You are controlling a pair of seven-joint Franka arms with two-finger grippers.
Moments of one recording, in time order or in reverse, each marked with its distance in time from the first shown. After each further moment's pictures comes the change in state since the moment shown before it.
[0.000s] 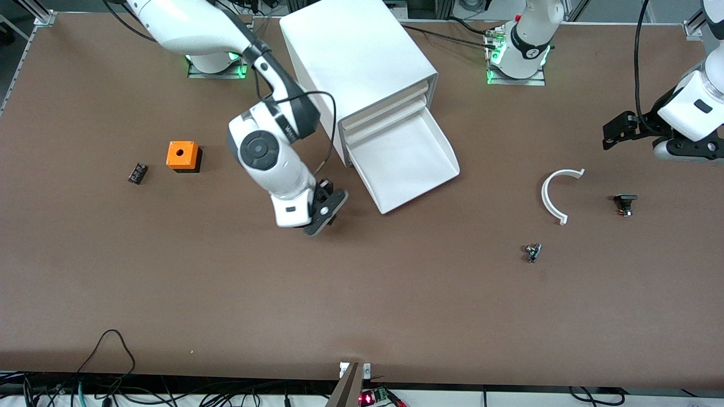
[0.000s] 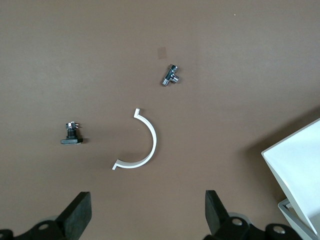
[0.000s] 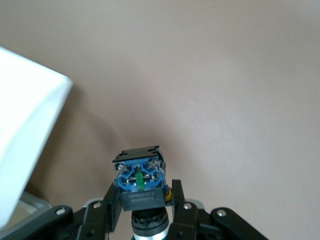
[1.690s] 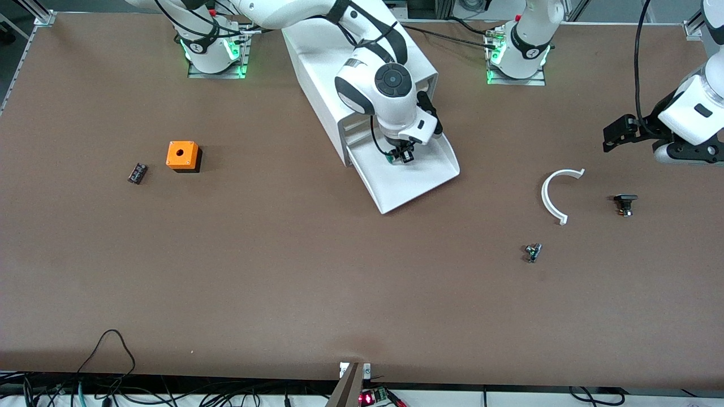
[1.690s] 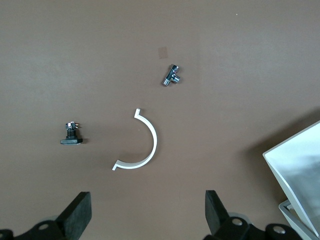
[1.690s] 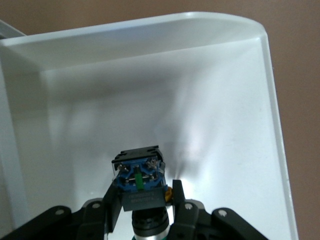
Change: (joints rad) left arm 0.001 0.010 0.003 0.000 0.000 0.004 0.000; right arm 0.358 0.150 0.010 0.152 -0.032 -0.091 -0.541
